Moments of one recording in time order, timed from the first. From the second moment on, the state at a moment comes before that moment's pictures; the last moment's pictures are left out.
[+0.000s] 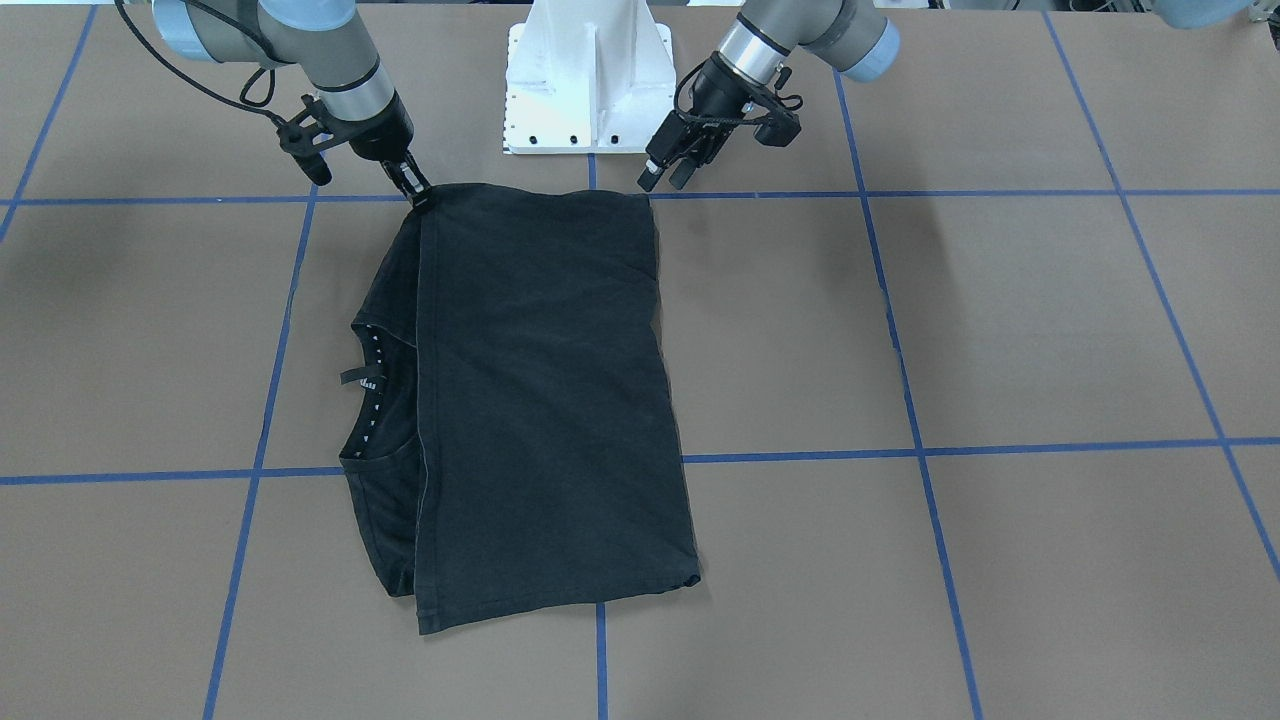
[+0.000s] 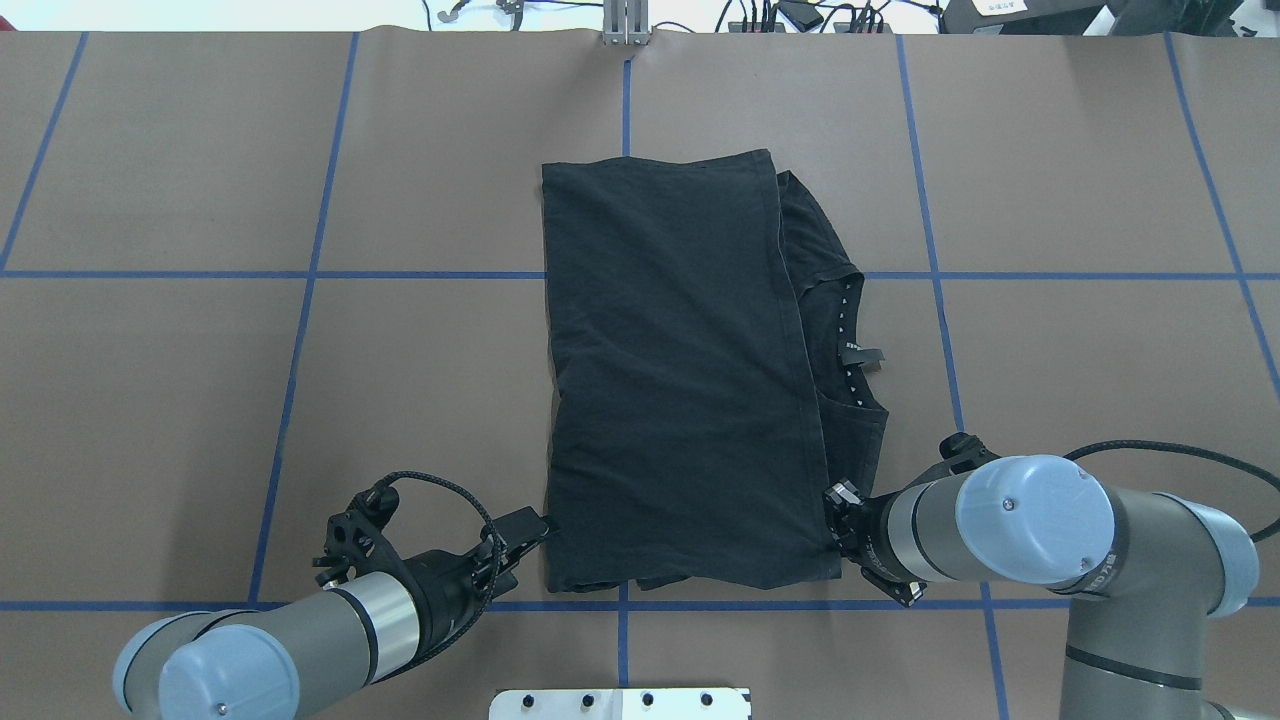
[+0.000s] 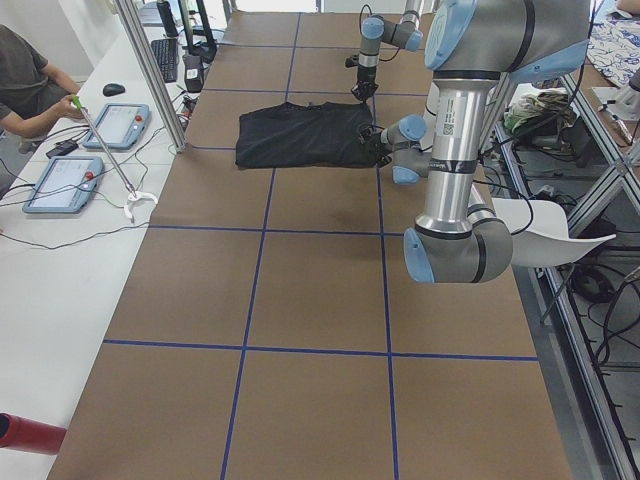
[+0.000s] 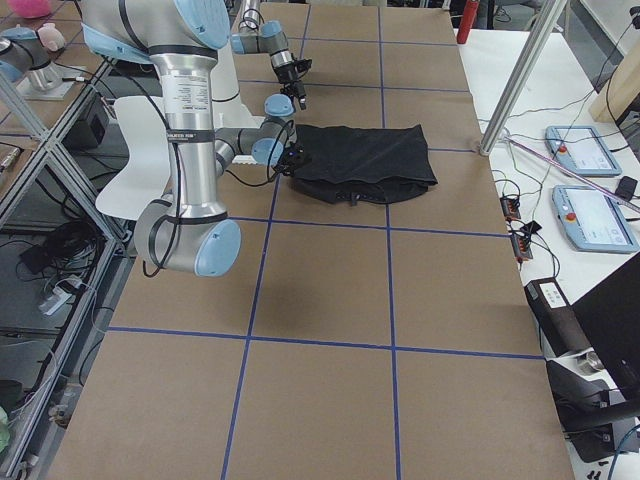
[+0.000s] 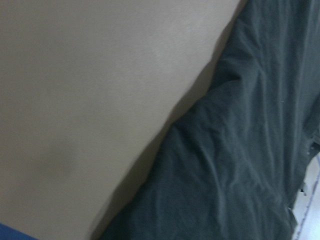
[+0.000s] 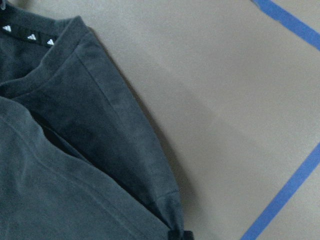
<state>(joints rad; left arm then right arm) -0.08 -1.79 -1.89 -2.41 -1.26 -2.16 0.30 -1.47 2.08 -1.30 1.75 2.35</state>
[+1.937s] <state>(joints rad) -0.04 -1.90 -1.80 -2.30 -1.25 -2.13 0.30 -1.47 2.08 -1.30 1.75 2.35</state>
